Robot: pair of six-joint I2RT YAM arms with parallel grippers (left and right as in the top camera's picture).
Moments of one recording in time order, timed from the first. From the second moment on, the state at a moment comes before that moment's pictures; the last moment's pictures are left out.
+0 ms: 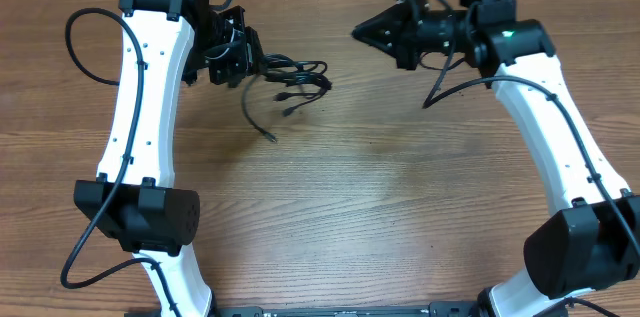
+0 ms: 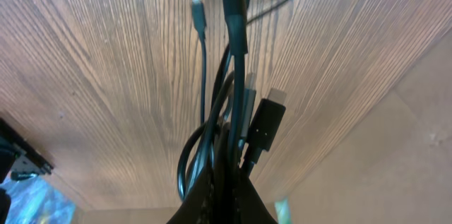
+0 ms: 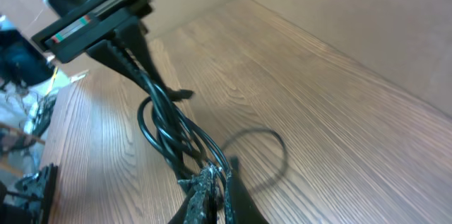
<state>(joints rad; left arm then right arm) -0.13 2.01 2.25 -1.58 0.39 -1.89 0.18 1.76 1.64 -0.56 -0.99 -0.31</state>
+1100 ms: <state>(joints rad) -0.12 2.01 2.25 -1.62 0.58 -1.89 0.45 1.76 1.64 -0.60 -0.53 -0.57</state>
